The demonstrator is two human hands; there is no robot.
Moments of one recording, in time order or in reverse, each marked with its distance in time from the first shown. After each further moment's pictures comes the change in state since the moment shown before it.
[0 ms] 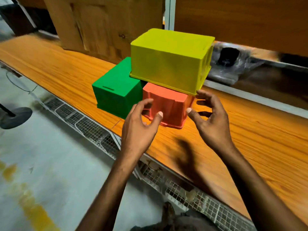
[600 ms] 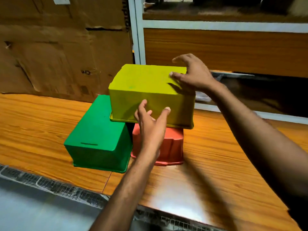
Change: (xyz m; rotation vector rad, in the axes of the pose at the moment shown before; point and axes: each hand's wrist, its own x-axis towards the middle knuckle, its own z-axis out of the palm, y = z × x) left_hand 0.172 0.015 0.060 -0.457 -0.152 -0.193; right_hand 0.268 -0.039 0.021 -0.767 -0.075 -0.021
